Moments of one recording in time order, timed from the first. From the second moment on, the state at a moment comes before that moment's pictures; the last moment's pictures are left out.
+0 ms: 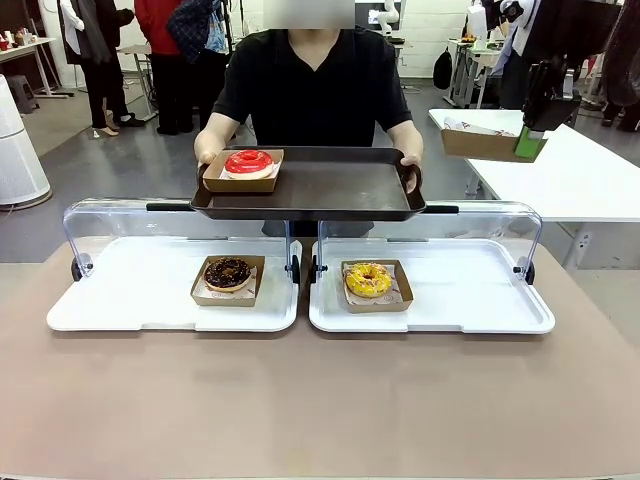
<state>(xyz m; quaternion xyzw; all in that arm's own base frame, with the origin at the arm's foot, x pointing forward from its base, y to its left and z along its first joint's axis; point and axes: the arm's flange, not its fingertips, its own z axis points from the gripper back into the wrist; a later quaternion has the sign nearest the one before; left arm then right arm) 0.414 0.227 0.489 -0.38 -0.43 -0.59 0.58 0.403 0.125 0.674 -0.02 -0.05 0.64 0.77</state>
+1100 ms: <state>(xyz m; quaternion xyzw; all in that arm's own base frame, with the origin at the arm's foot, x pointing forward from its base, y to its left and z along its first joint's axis) 0.414 0.227 0.490 -0.38 -0.43 -0.59 0.58 0.508 0.291 0.604 -0.03 -0.03 0.72 0.69</state>
